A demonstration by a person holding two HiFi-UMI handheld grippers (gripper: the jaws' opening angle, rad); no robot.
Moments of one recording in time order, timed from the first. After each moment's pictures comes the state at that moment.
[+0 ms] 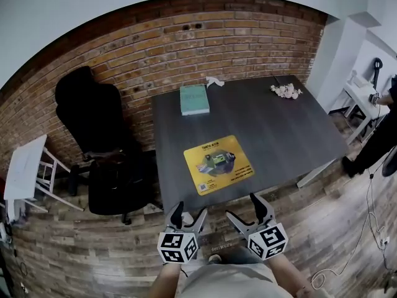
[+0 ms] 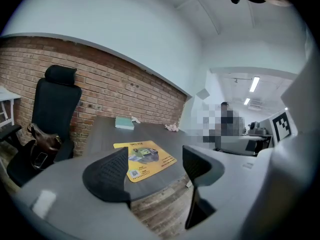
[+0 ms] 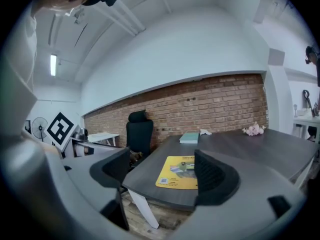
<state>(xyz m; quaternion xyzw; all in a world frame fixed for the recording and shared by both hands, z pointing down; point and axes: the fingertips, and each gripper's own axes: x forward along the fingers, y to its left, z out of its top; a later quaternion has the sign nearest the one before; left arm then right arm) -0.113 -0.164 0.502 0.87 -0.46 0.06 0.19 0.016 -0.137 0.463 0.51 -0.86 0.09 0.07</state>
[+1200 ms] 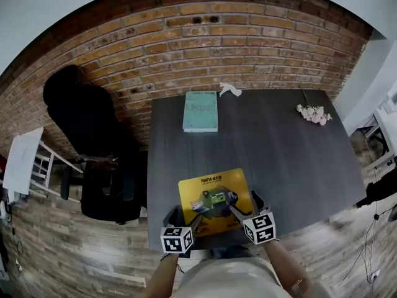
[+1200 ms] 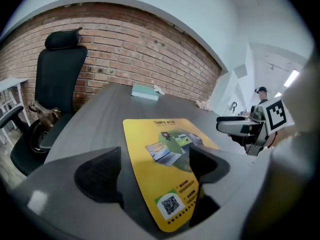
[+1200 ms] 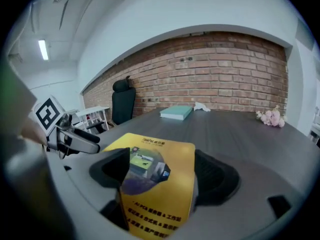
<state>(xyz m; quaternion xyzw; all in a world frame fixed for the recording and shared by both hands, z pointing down) -0.086 -0.355 0.663 0.78 -0.52 0.18 0.31 0.099 -0.393 0.611 0.46 -0.85 0.15 0.22</state>
